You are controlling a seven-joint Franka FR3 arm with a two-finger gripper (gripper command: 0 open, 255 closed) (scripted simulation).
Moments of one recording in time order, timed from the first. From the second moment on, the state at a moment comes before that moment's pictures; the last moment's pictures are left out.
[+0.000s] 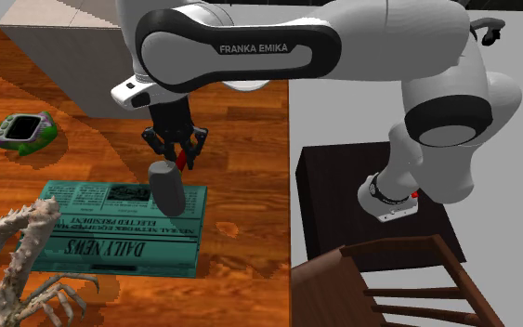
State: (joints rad) arm 0.27 0.25 -0.51 -1.46 0.56 1.61 -1.76
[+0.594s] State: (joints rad) arm 0.27 0.26 -0.51 -1.43 0.57 1.59 -1.75
